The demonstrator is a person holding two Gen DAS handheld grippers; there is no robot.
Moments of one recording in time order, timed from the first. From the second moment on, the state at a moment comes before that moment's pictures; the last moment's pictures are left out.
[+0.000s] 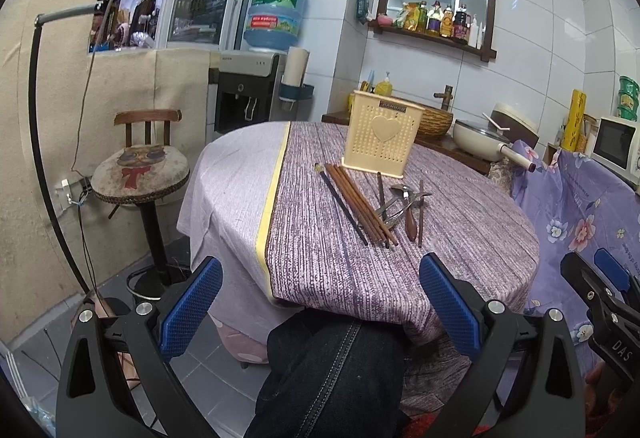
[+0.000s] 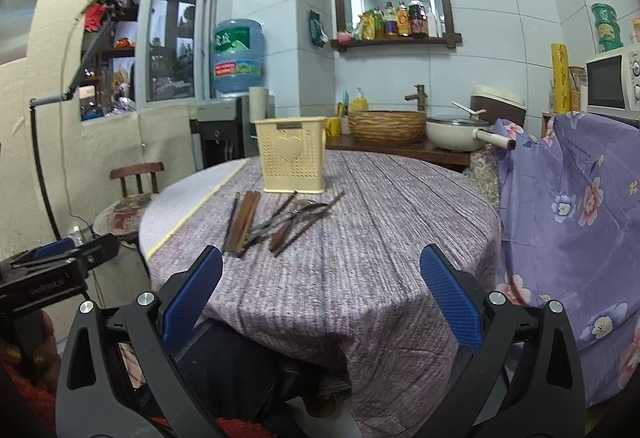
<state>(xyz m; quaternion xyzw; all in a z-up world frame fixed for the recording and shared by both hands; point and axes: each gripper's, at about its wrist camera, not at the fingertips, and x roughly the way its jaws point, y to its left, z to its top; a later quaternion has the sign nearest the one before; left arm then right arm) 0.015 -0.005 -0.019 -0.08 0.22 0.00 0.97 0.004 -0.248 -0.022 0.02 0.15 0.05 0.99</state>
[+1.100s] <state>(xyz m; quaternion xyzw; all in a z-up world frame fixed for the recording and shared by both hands) 0.246 0.026 -0.020 -0.10 0.40 -0.05 0.91 0.267 -0.256 -0.039 0.07 0.37 0.06 0.93</state>
